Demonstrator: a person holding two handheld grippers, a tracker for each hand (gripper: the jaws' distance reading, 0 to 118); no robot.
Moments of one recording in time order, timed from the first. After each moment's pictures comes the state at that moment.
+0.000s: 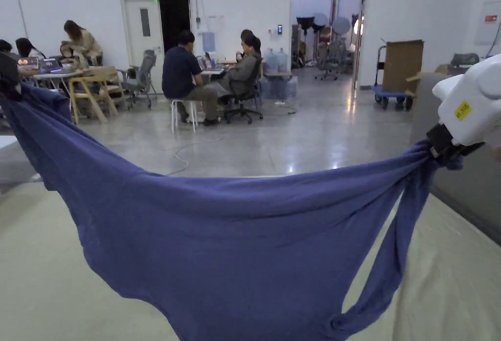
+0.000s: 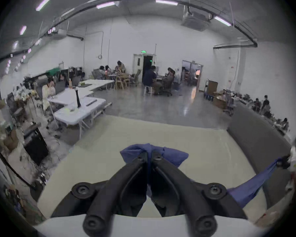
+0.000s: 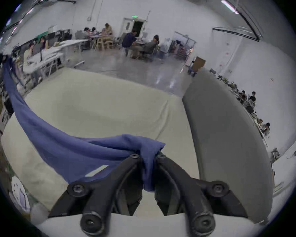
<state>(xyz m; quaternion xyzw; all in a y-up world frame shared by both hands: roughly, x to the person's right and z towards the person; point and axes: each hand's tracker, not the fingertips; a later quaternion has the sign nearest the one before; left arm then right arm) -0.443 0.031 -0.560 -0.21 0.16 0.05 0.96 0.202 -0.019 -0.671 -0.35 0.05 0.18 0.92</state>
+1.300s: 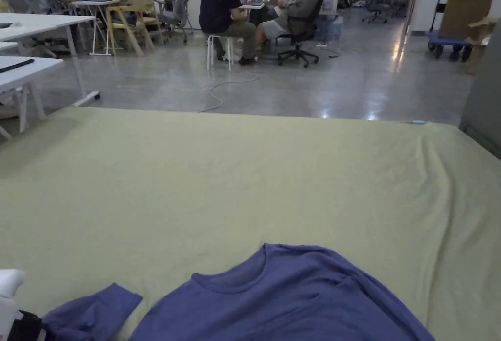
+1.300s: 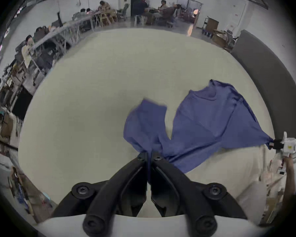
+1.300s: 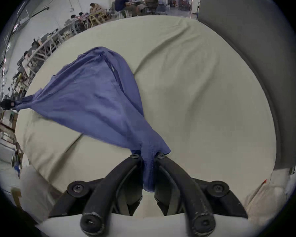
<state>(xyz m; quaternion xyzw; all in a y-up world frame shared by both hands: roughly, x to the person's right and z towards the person) -0.444 -0.357 -0.367 -0.52 0.06 0.12 0.84 0.292 -0.410 -0.447 -0.55 0.10 0.04 0.83</state>
